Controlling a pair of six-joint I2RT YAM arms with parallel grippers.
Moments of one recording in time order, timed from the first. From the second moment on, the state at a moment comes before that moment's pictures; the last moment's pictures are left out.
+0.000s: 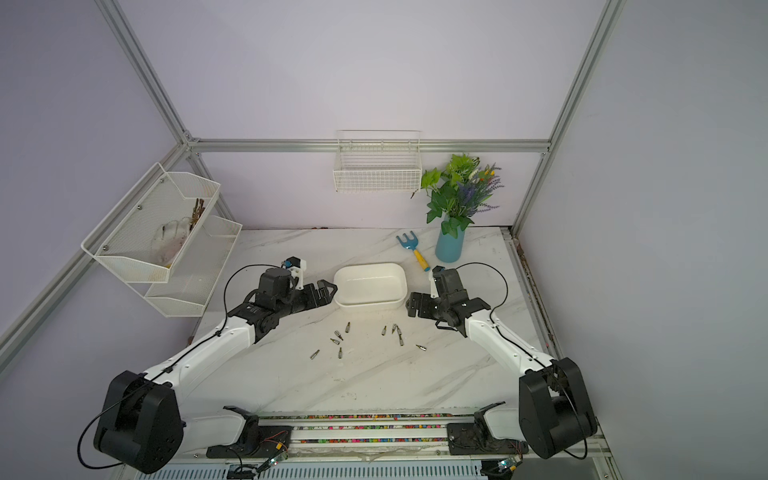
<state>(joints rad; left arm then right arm) -0.32 1.27 0.82 -0.18 0.19 -0.56 0.38 1.37 0.90 -0.44 -0.13 0.46</state>
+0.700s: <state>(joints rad) -0.32 1.21 0.67 -0.18 0.13 -0.45 0.56 1.44 0.93 -0.78 0.17 0.53</state>
